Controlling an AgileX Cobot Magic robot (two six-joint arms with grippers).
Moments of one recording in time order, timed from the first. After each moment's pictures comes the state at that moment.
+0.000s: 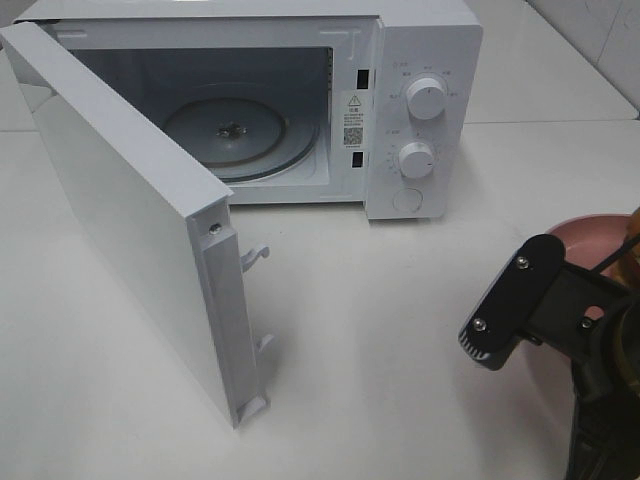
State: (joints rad) left arm -0.03 -0.01 -0.50 -0.05 1.04 0.09; right arm 0.99 1.32 -0.56 -0.61 0.95 0.49
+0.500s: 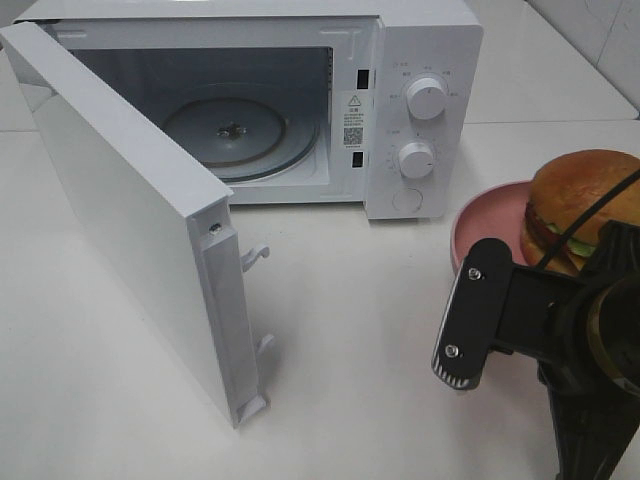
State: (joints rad) left arm -0.03 -0.01 -0.50 -0.05 1.04 0.09; right arm 0.99 1.32 -0.56 -0.71 0.81 0.26
